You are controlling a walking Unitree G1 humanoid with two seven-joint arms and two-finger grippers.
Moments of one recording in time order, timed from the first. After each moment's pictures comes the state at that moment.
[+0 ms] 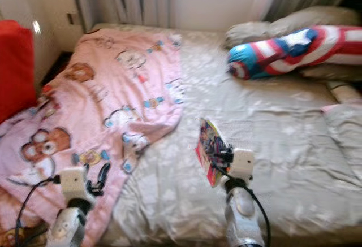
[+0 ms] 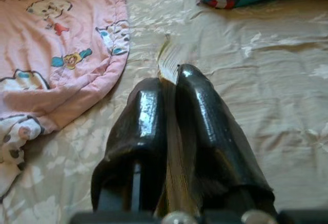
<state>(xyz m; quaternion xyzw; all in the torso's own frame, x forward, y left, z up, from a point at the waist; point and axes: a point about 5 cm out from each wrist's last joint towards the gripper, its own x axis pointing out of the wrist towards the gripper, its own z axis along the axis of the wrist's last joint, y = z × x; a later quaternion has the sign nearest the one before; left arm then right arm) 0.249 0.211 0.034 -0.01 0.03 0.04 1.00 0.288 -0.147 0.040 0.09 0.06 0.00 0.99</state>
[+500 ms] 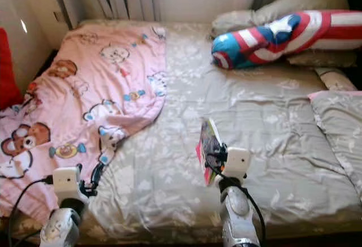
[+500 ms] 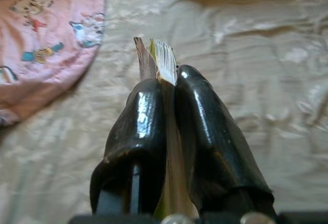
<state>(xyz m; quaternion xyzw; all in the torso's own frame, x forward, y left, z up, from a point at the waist) 0.249 0.212 0.035 -0.01 0.03 0.04 1.00 0.286 -0.149 0.038 0.09 0.06 0.00 0.99</state>
